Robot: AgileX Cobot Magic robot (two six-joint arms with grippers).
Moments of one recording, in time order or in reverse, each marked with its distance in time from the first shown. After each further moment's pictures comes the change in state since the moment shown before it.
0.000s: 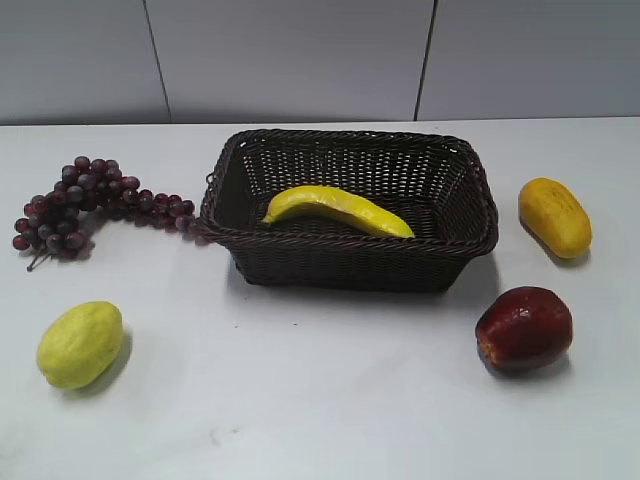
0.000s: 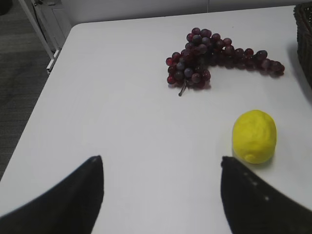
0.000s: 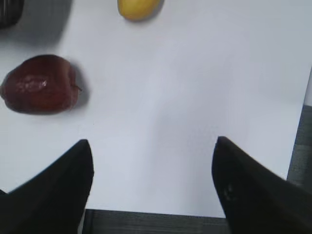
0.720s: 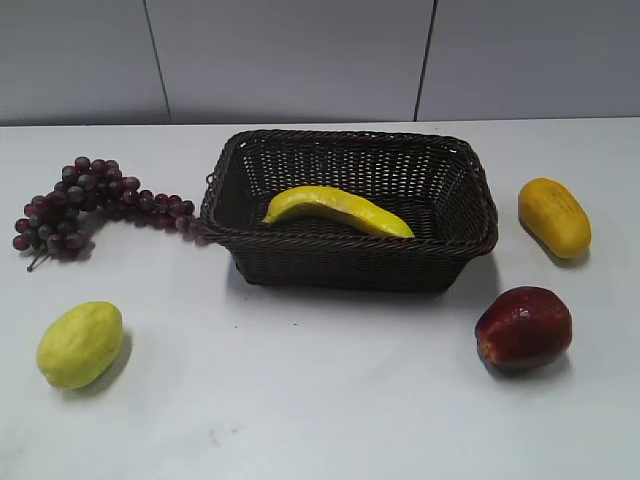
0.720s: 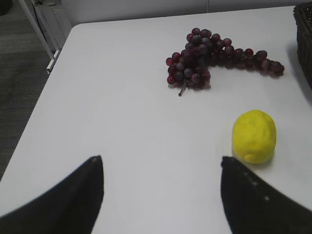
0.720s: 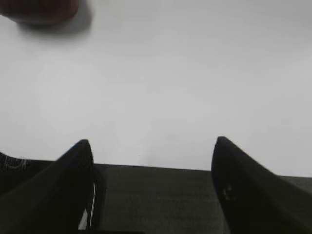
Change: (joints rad) left arm 0.000 0.000 0.000 0.000 0.000 0.000; right arm 0.000 -0.773 0.618 -0.006 -0.129 0.048
